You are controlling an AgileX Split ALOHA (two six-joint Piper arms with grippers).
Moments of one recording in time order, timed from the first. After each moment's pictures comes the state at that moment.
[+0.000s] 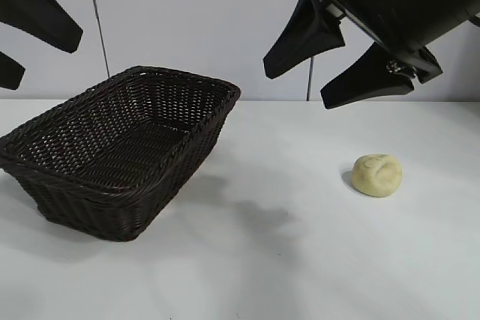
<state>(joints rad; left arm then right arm) -0.13 1.30 -0.88 -0.85 0.80 0.64 0.30 1.48 -0.96 0.88 0.66 -0.58</state>
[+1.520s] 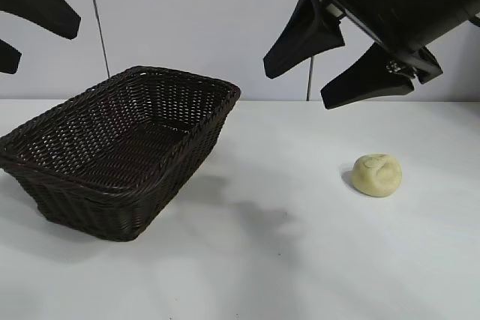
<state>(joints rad) -0.13 1.30 -0.88 -0.78 0.73 0.08 0.30 1.48 -0.96 0.88 0.66 -0.58</state>
